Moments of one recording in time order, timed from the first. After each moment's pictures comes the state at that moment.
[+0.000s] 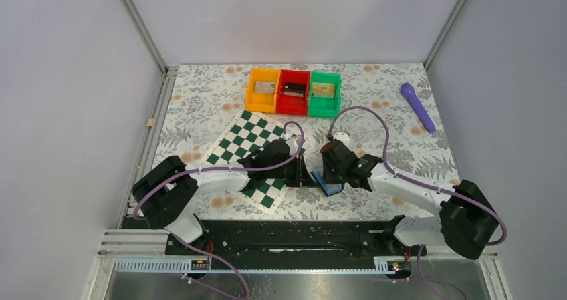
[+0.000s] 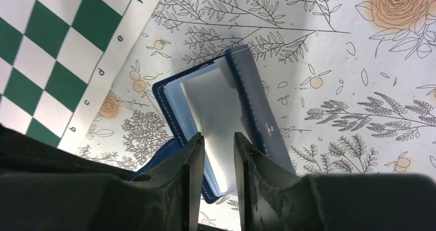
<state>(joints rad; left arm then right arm) -0.91 1.56 0.73 0.23 0.36 -0.87 0.81 1.26 0.71 -0.45 0.22 0.66</state>
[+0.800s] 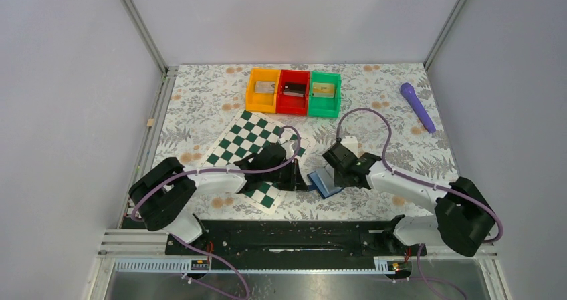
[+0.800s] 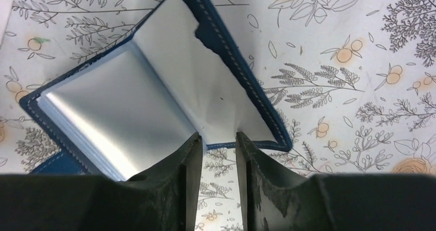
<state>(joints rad) -0.90 1.54 0.67 0.19 0.34 -0.83 0.78 1.32 0.71 -0.60 0.39 0.66</state>
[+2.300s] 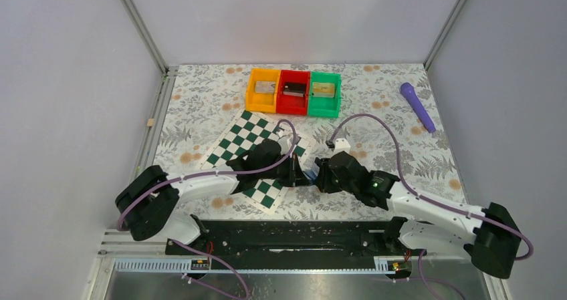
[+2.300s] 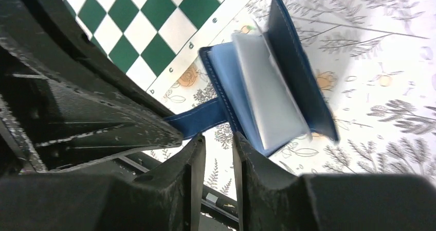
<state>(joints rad) -0.89 1.44 0.67 0.18 0.36 -0.80 0.94 1.06 0.61 -0.33 0.15 0.68</state>
